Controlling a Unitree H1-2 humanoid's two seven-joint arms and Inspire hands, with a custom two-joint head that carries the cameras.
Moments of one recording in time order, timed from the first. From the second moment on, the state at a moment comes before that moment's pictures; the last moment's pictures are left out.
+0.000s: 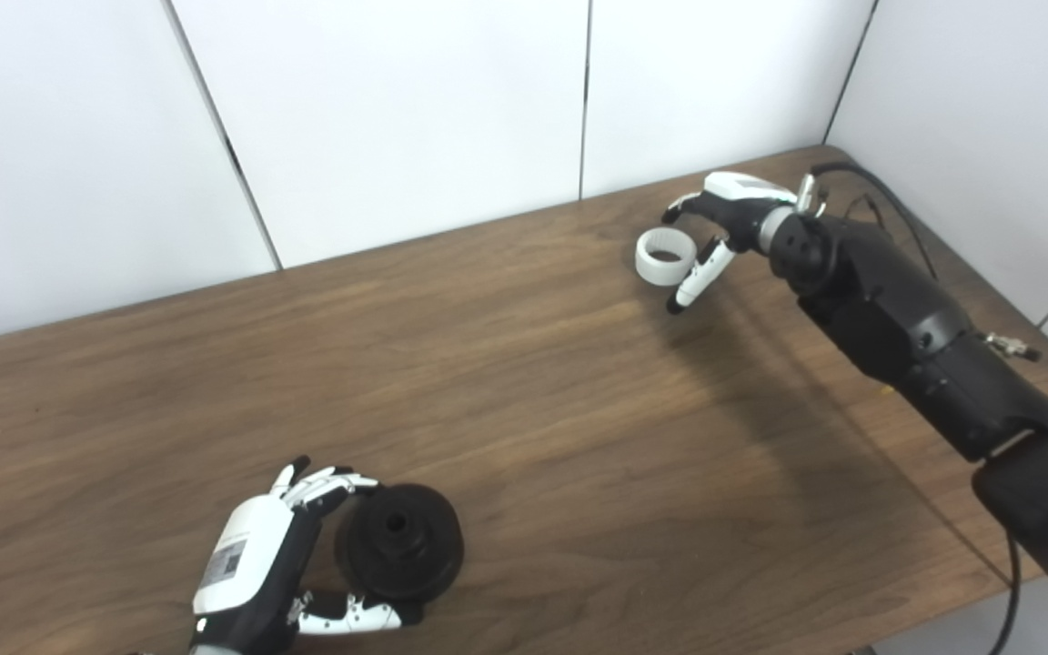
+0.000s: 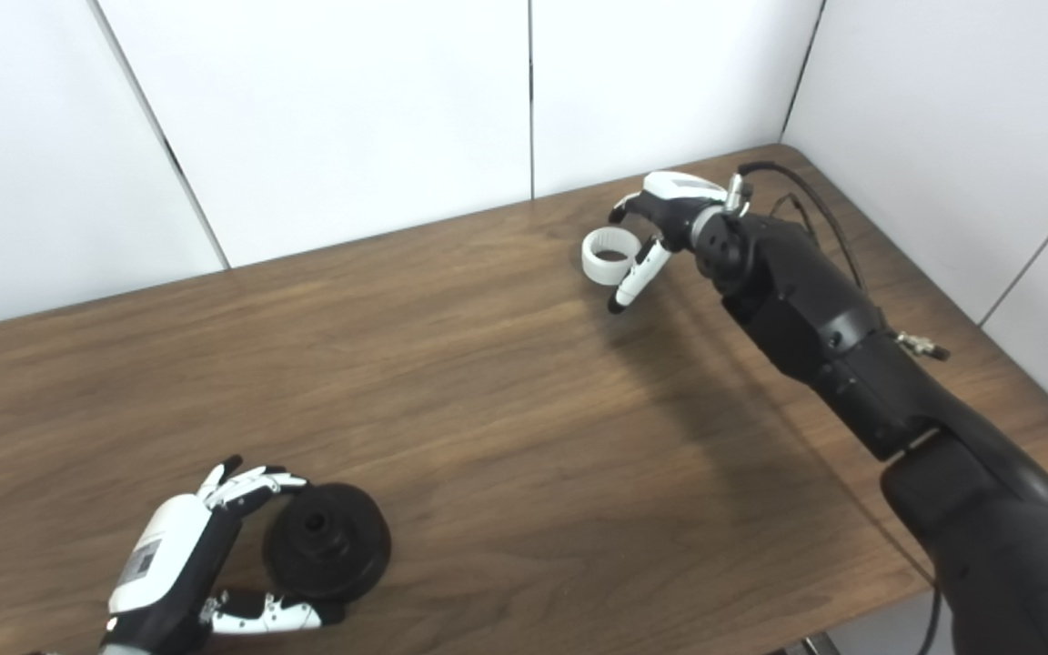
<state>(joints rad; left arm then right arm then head) 0.05 0.28 -0.32 -0.22 0.68 -0.04 -0.16 -0.54 -0.68 0.29 0.23 -0.66 0.47 0.47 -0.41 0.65</state>
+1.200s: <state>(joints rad) 0.06 0.27 -0.32 -0.26 0.70 0.01 -0.17 -0.55 -0.64 0.31 0.32 -0.68 0.42 0.38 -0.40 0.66</state>
